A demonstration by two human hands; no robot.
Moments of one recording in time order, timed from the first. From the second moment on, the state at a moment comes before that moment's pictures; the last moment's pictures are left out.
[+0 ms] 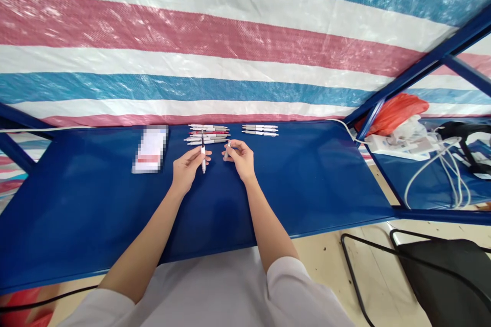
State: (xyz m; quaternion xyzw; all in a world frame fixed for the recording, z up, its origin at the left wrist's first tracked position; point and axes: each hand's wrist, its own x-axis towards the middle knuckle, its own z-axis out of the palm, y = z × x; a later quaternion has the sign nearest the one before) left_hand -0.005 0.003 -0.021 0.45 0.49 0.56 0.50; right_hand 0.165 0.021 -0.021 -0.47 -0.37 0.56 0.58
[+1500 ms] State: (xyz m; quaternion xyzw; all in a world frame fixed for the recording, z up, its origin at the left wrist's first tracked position) left_hand -0.021 -0.005 0.007 0.66 0.49 0.38 0.43; right_hand 0.161 0.024 0.037 -0.40 -0.28 0.48 0.73
